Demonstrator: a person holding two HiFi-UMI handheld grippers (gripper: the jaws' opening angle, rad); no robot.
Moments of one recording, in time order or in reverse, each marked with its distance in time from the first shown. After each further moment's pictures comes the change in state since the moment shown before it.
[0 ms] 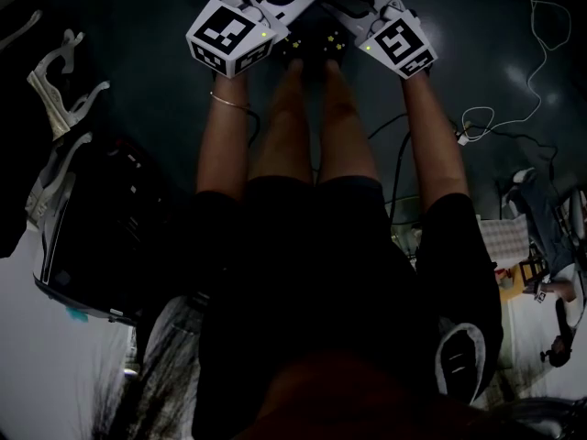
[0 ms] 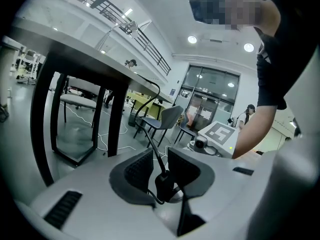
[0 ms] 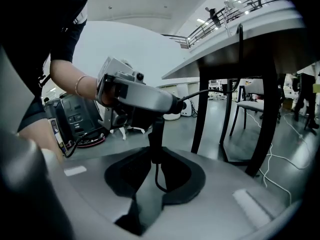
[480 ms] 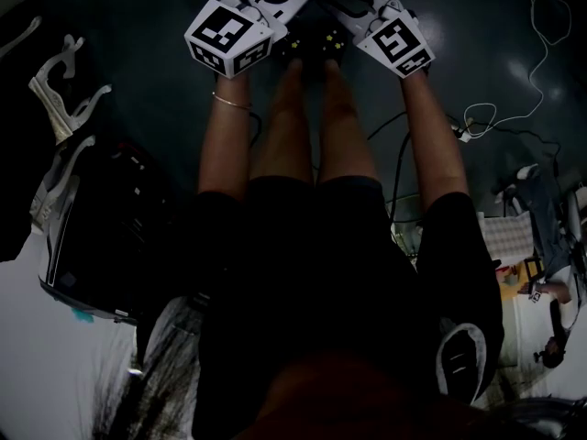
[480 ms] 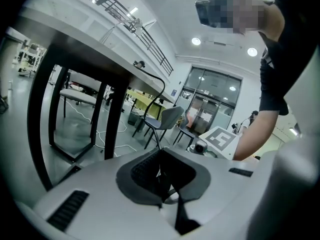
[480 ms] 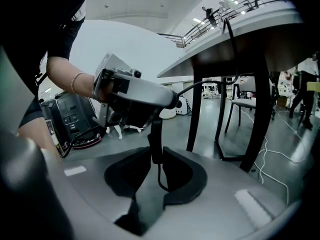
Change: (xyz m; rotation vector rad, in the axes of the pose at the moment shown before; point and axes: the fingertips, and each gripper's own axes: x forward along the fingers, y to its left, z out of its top) left arm 0.013 -0.003 -0.002 -0.040 -0.010 -0.020; right arm -0.005 -0.009 -0.015 0.029 0.008 -0.041
